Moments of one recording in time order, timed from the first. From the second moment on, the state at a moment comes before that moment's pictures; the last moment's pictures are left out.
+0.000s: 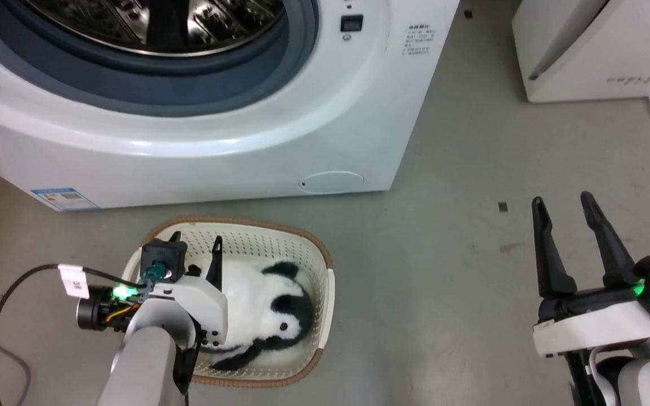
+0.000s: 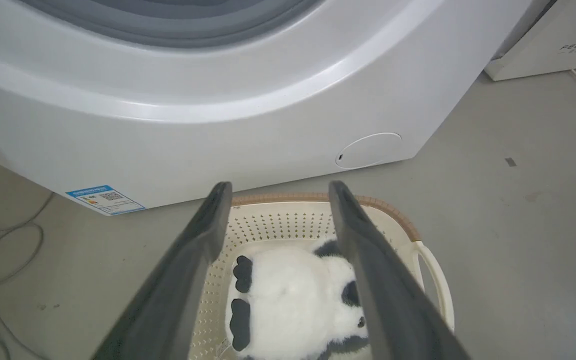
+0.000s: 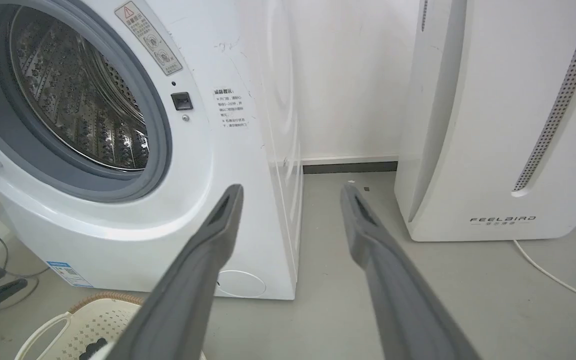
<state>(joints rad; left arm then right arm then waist) -0.39 0.11 -0.07 0.57 -0.03 -0.01 -0.08 -0.12 -0.05 -0.02 -0.08 0.17 0.13 -0.11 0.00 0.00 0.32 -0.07</state>
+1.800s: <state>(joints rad) -0.93 0.26 -0.24 1.11 -0.08 -0.06 0.21 -0.34 -0.05 0.00 -0.20 0.32 0.13 -0.23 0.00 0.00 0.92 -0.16</state>
